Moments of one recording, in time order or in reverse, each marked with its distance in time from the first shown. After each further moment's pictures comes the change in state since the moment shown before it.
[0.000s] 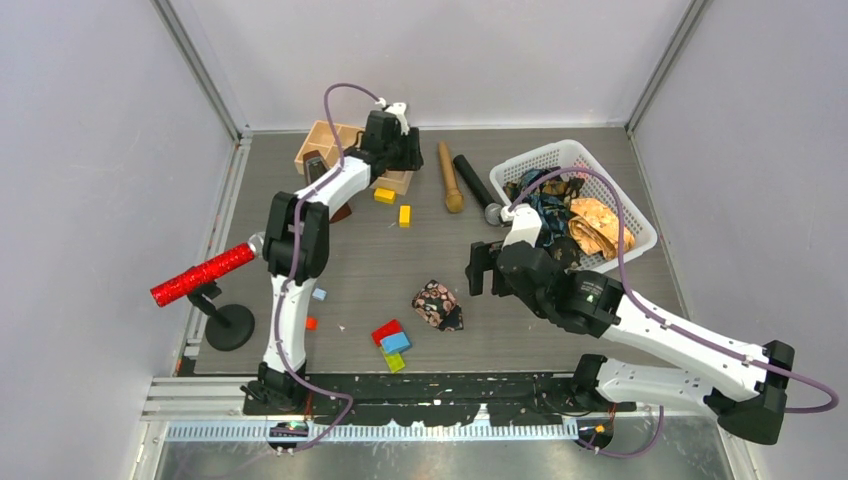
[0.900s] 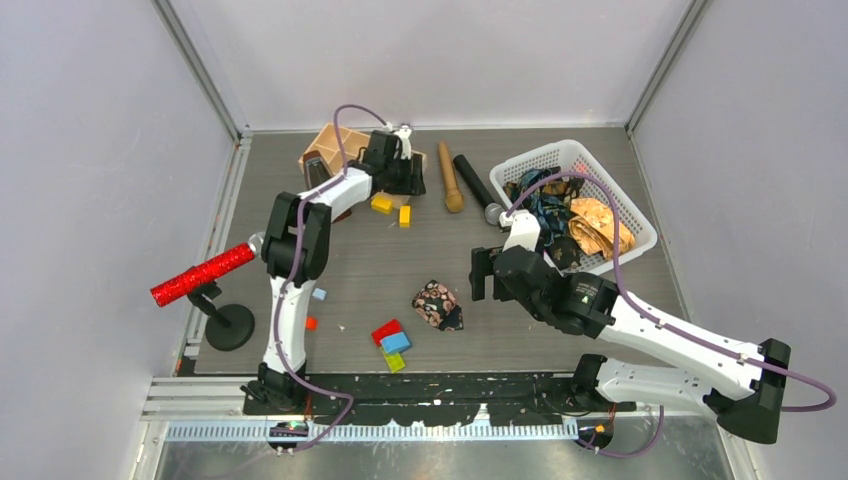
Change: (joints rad) left arm -0.005 0.031 -0.072 -0.061 0.107 0.032; right arm 0.000 -0.005 -0.036 -0.039 0.013 0.025
